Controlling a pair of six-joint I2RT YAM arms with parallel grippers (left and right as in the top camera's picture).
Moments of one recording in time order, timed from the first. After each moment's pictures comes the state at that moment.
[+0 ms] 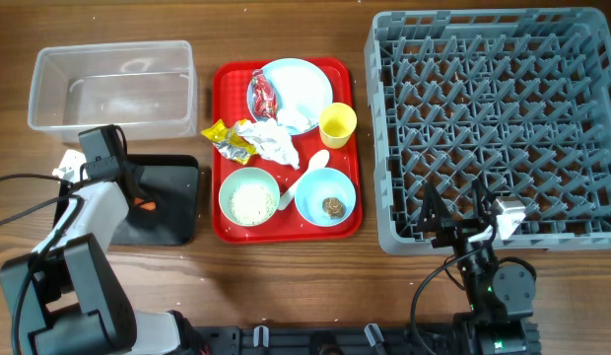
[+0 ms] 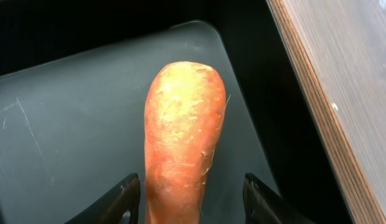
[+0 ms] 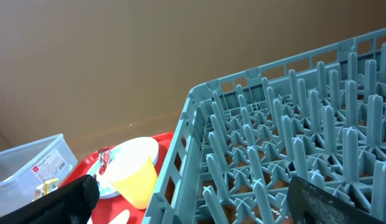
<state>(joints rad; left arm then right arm) 0.31 1.60 0.75 -0.24 -0.33 -0.83 0.09 0.02 0.01 0.00 -0.08 0.35</state>
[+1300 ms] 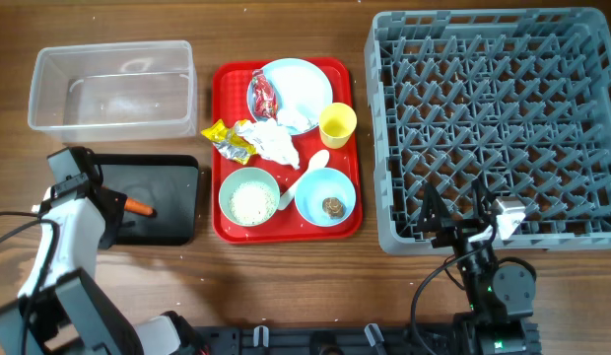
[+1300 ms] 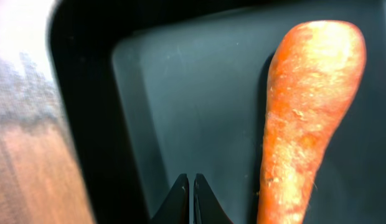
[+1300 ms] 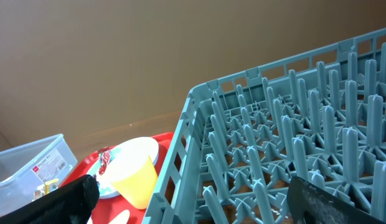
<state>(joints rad) 0.46 1.48 0.75 -0.58 -0.26 -0.83 0.09 0.02 0.01 0.00 -0.08 0.35</state>
